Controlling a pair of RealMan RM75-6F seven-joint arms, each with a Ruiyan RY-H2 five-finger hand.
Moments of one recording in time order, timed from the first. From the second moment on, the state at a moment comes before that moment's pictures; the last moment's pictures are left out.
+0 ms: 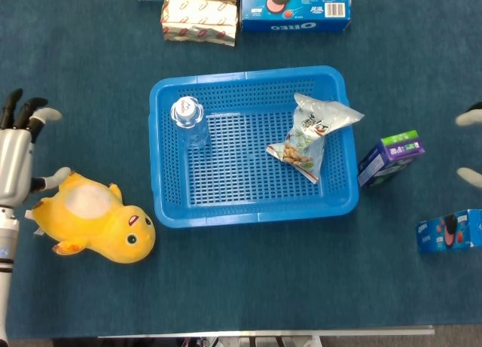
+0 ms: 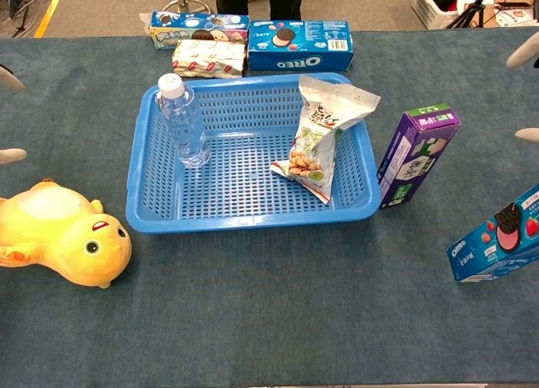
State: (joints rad) left arm -0.25 -1.23 -0.08 -1.79 1.32 1.41 0.28; right arm 0.25 -1.08 0.01 -1.70 -1.65 1.46 0.06
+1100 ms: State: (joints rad) left arm -0.18 -1.16 -0.09 -1.79 1.40 1.49 0.26; right arm 0.14 -0.95 0.03 -1.85 -1.61 1.52 -0.16
